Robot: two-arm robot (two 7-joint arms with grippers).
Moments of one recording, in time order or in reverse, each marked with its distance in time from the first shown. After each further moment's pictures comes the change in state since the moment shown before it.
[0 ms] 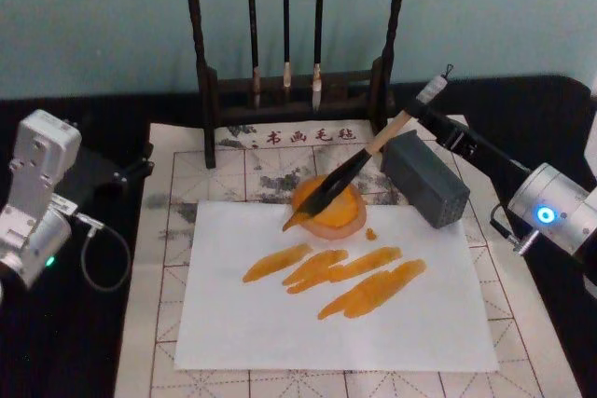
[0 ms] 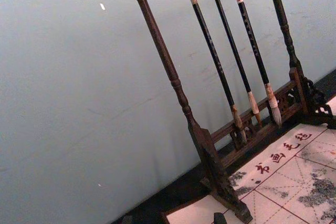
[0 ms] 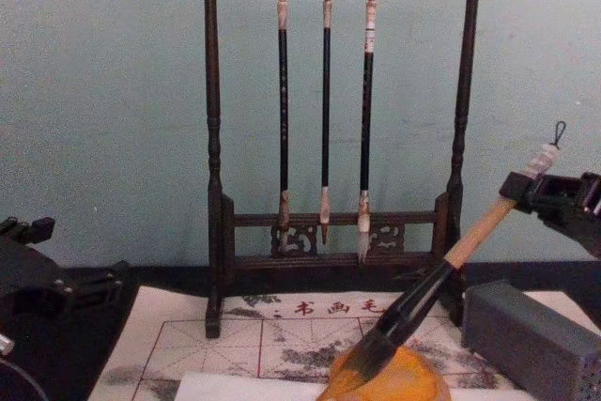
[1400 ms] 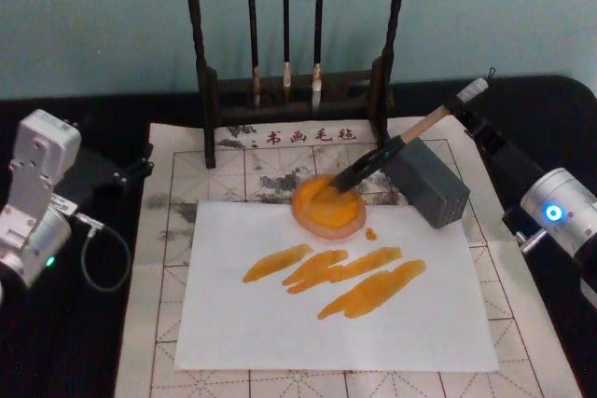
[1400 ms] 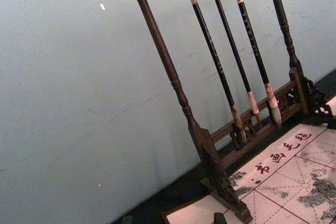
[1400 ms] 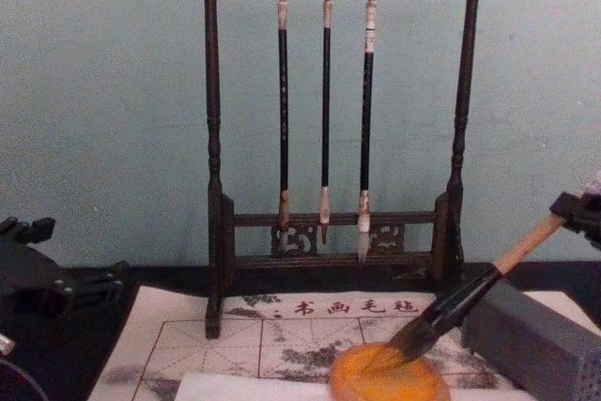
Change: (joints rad) left arm 0.000 0.000 0.000 0.000 0.000 0.000 0.000; right arm -0.028 -0.071 0.083 0.063 0.041 -0.057 -0.138
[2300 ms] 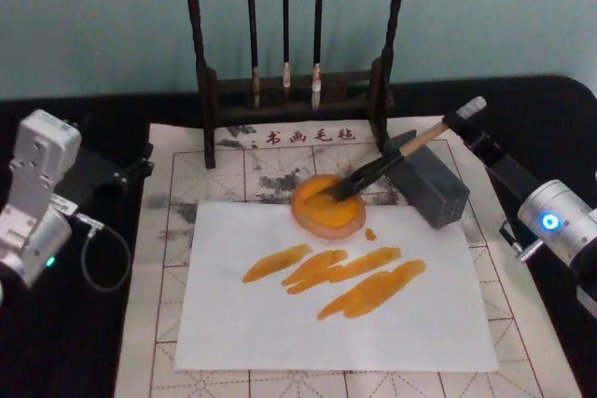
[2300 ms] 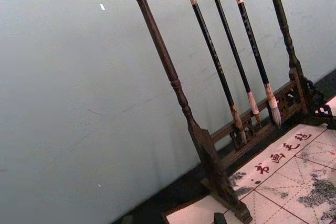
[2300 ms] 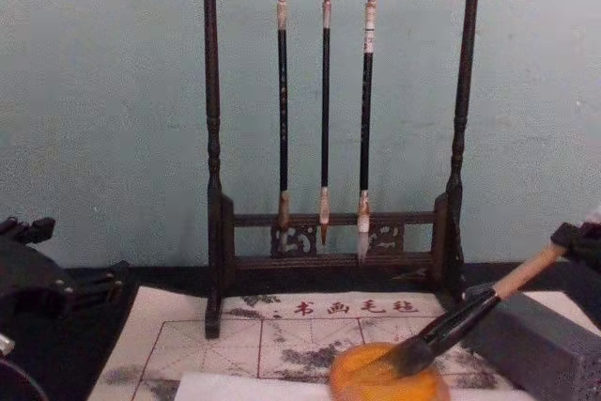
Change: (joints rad) left arm 0.000 0.000 0.000 0.000 0.000 0.000 0.000; right arm 0.001 -0.014 -0.003 0.042 0.043 0.033 -0.023
